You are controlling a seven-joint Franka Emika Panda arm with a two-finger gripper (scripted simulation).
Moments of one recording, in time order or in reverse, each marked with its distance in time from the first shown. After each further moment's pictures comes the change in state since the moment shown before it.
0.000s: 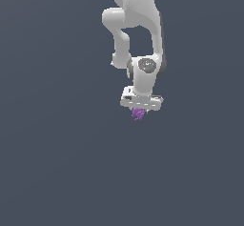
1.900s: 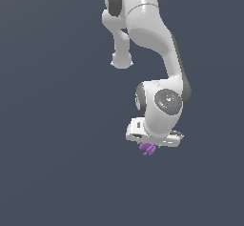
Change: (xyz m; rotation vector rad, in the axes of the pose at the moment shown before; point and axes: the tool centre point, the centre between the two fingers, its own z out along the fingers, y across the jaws) arm 0.188 -0.054 -0.028 0.000 -0.001 0.000
